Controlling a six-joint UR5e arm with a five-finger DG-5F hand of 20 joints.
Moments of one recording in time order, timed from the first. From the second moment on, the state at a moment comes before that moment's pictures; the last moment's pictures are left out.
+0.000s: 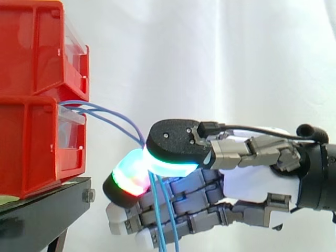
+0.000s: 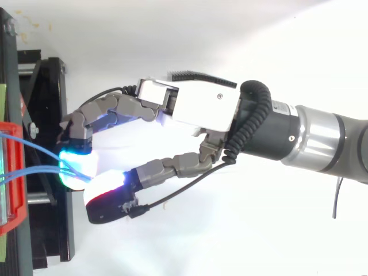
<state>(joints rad) 0.17 -2.36 -1.22 -2.56 -1.18 -0.28</state>
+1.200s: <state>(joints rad) 0.17 -2.32 -1.22 -2.65 -1.18 -0.23</state>
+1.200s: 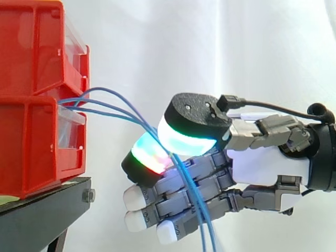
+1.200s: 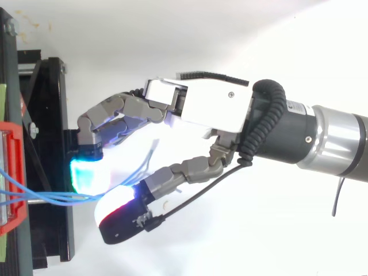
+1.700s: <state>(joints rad) 0.17 -2.32 -1.22 -2.68 -1.18 -0.21</state>
